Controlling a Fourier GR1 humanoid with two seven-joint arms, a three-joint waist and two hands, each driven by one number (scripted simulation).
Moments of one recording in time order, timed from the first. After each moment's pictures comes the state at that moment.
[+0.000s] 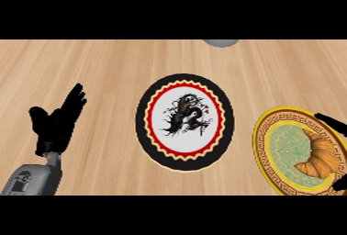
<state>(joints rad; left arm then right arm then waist) -0.16 0.31 -0.06 -1.39 0.15 0.12 0.13 -0.04 -0.68 -0.08 -1.34 0.53 0.46 -0.12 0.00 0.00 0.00</state>
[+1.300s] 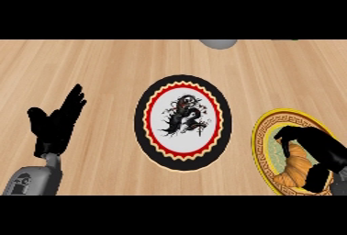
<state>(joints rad) -0.15 0.26 0.00 -1.42 0.09 0.07 0.16 -0.06 -0.50 0.06 -1.43 0.79 0.40 -0.16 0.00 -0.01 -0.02</state>
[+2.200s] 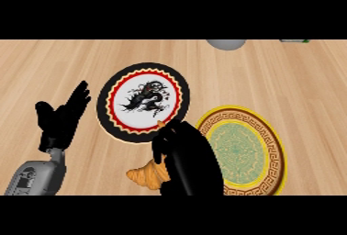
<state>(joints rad) -0.19 0.26 -0.01 -1.40 0.08 0.06 0.18 -0.32 -0.01 0.76 -1.80 1.16 -0.07 0.56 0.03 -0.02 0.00</state>
